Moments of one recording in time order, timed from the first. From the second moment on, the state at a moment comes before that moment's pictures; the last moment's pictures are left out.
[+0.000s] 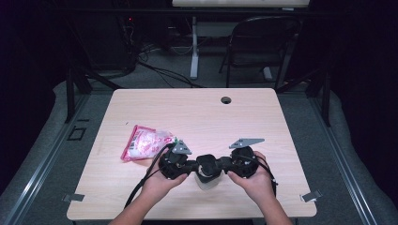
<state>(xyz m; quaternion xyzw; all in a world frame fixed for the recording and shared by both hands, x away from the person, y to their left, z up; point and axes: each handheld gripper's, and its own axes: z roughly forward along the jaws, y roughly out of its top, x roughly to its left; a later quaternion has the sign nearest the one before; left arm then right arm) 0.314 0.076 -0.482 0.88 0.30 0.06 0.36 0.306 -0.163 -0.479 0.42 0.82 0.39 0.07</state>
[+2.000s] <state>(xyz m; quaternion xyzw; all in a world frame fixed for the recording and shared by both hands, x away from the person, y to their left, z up) 0.330 0.055 -0.499 0.89 0.31 0.07 0.33 0.288 -0.162 -0.451 0.39 0.82 0.41 0.07</state>
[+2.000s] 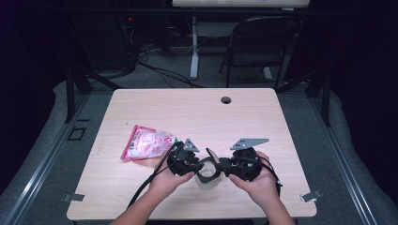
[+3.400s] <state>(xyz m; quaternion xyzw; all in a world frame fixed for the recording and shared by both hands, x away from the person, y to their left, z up) 0.338 0.057 -0.503 0.89 0.30 0.07 0.34 0.303 -0.196 -0.459 0.44 0.78 0.43 0.10</state>
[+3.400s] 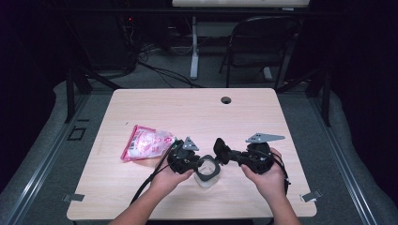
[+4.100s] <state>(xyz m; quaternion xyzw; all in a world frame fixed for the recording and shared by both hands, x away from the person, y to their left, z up) 0.320 0.152 -0.486 0.84 0.35 0.11 0.41 0.286 -0.198 -0.435 0.42 0.78 0.44 0.12</state>
